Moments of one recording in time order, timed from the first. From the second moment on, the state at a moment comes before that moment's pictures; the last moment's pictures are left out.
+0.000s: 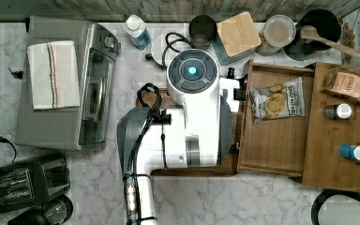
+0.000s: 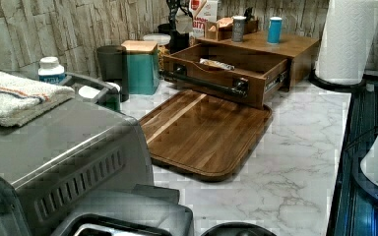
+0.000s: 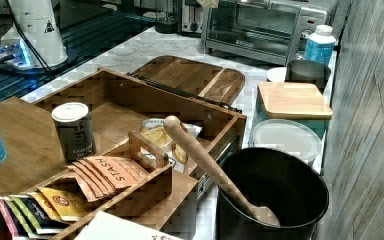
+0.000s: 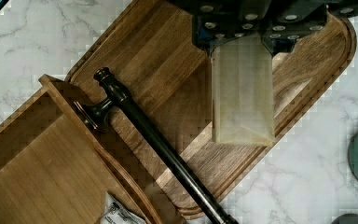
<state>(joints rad) 0.04 0.03 -0.01 -1.91 -0.05 0.25 0.11</state>
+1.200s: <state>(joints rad) 0.06 0.00 0.02 -2.20 0.03 0.55 0.15</state>
